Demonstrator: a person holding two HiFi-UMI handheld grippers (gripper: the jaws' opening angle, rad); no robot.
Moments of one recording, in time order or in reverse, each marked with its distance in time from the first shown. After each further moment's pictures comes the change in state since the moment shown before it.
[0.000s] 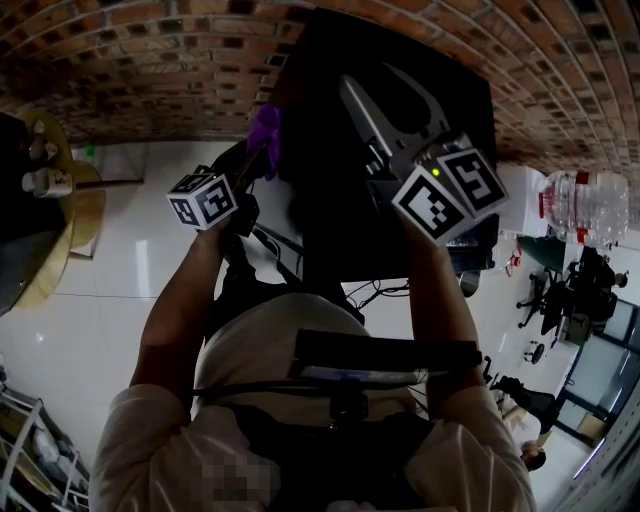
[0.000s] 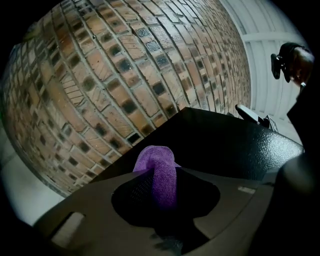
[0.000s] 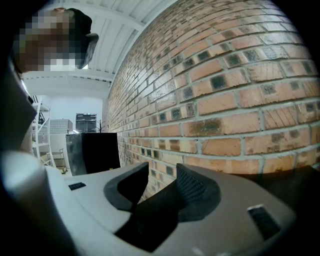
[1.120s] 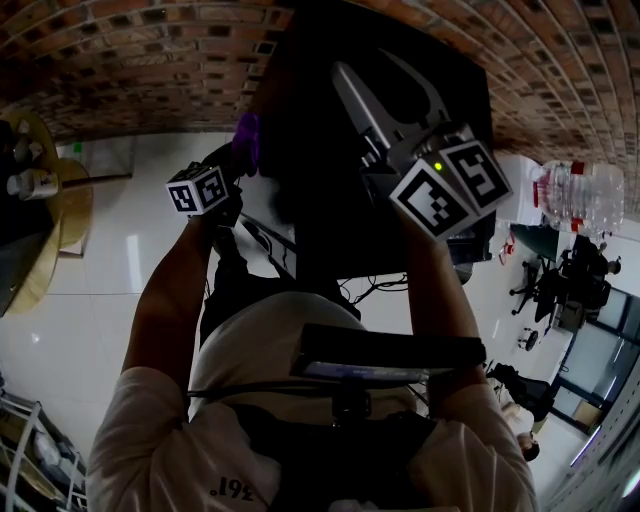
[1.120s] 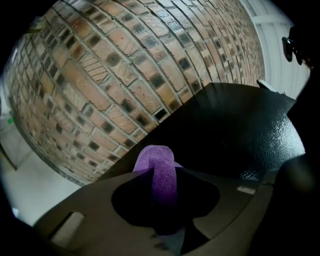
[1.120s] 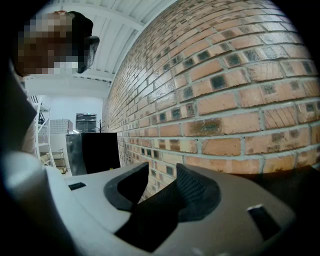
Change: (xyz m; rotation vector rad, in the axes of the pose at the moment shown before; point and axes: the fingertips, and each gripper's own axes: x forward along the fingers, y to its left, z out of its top) left arm 0.008 0.080 -0.067 -0.010 0.139 0.124; right arm 0.000 0.000 0.000 0.002 0.004 -0.003
